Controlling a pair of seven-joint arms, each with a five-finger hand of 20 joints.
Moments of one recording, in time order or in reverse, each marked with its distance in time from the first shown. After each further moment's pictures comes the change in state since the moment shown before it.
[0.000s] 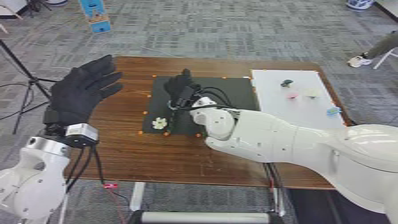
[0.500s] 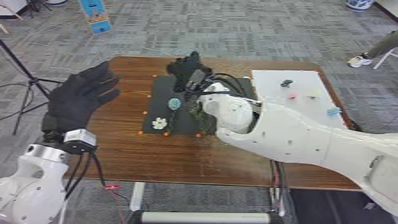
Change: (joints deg) left arm 3.7 -1.9 -1.9 -1.3 0.0 1.0 -0.6; right arm -3.1 12.3 15.2 -19.7 -1.0 -6.2 -0.9
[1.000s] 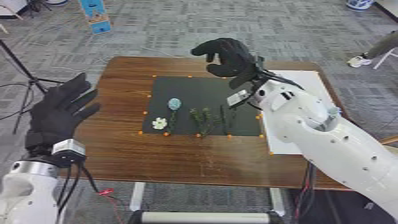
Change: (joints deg) left arm 8.2 -3.4 -4.6 -3.3 1.0 7.3 0.1; right arm -27.2 16.0 38.2 -17.8 17.8 -5.6 -27.5
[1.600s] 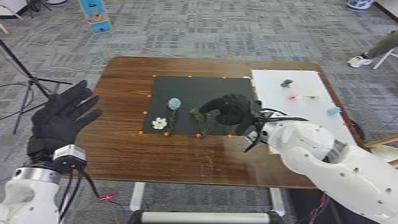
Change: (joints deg) left arm 1.3 -1.0 0.3 0.3 -0.8 -0.6 0.6; right arm -7.2 7.8 -4.0 -4.3 -8.8 -11.3 1.5
